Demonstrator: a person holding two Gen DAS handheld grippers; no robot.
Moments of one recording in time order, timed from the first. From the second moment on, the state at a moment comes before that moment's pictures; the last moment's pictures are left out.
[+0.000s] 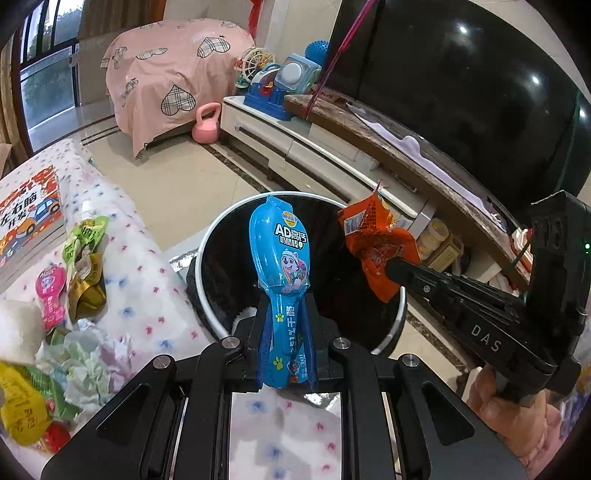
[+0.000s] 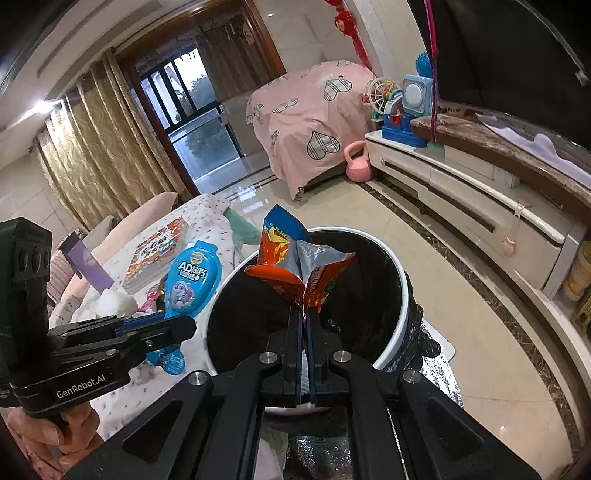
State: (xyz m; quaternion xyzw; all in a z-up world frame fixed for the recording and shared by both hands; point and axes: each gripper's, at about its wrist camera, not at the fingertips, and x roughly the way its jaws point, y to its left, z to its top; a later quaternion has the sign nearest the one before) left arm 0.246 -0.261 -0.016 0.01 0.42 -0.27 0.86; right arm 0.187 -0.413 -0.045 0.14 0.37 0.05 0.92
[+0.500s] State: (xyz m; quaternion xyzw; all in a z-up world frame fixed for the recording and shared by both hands) left arm 0.251 -0.253 -0.022 -0.01 0.43 -0.26 0.86; right arm 0.198 -0.426 -0.051 0.16 0.37 0.04 0.91
